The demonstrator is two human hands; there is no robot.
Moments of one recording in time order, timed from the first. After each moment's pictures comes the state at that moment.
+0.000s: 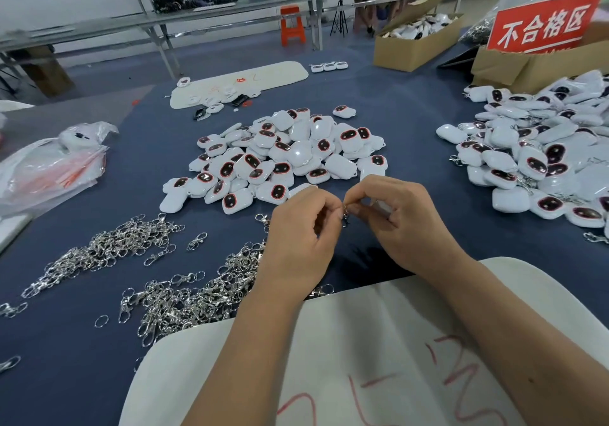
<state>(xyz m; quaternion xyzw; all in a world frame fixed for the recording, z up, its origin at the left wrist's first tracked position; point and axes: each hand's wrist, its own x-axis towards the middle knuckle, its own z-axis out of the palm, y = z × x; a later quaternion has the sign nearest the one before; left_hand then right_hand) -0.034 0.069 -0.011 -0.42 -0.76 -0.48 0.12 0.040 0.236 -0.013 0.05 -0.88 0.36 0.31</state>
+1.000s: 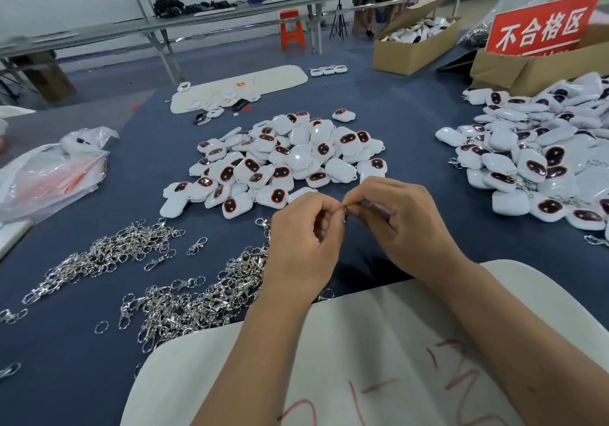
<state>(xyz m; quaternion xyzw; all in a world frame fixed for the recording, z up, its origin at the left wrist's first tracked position) -0.026 0.076 -0.011 -0.35 -0.76 -0.54 0.09 0.041 0.235 -0.011 0.06 -0.88 0.32 0.34</state>
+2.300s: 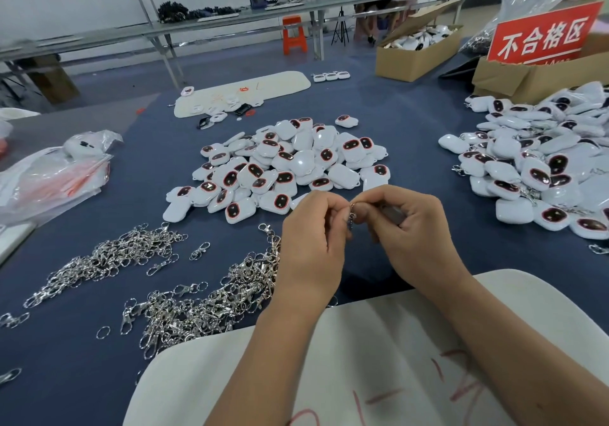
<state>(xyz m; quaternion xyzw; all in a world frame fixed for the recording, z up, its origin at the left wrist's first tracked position) -0.023 0.084 -0.011 -0.36 -0.74 -0.55 0.12 0.044 0.218 -0.009 0.00 -0.77 0.54 0.34</state>
